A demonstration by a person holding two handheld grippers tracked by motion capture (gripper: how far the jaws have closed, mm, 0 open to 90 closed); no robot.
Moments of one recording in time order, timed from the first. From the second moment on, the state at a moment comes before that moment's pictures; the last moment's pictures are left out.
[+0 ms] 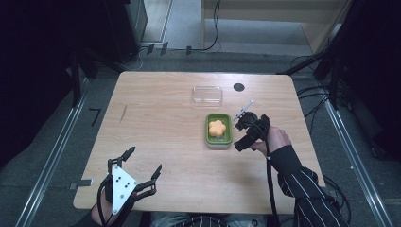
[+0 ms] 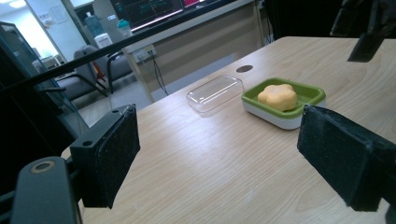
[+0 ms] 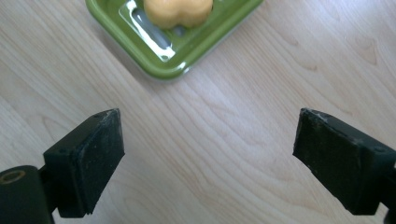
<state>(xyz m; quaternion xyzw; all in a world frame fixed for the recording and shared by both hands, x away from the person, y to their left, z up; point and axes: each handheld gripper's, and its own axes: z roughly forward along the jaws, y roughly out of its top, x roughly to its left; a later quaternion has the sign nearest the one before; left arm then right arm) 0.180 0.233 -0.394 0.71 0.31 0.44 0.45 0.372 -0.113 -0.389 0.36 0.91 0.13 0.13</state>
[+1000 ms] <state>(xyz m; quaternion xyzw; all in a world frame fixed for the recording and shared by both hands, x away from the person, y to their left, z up) 0.181 0.232 -0.393 0.71 0.31 0.44 0.45 0.306 -0.183 -0.421 0.41 0.90 0.09 0.13</state>
